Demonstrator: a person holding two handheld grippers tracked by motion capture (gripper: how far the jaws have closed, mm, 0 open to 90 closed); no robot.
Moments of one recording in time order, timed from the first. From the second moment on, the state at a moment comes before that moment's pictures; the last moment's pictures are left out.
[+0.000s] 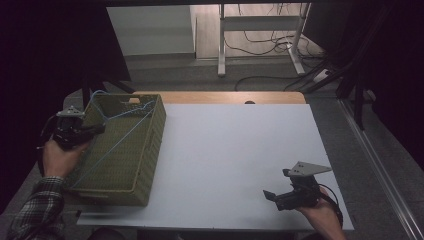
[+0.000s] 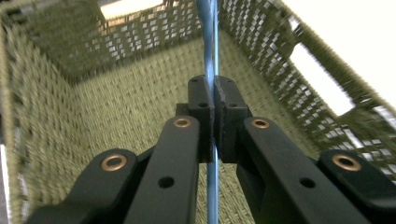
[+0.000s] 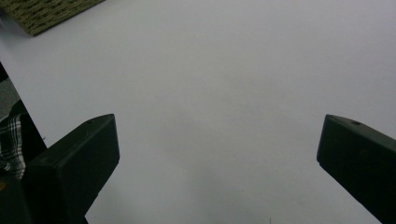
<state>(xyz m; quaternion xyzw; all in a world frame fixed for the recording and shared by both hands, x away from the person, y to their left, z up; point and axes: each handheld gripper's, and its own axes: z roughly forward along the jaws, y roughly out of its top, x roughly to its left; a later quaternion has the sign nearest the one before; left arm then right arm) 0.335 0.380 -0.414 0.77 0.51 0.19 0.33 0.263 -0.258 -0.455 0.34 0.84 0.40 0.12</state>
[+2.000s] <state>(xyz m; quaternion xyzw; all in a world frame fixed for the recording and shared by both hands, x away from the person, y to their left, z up) 0.222 0.244 -0.459 0.82 0.38 0.15 0.40 0.257 -0.270 -0.459 0.36 0.84 0.37 0.18</state>
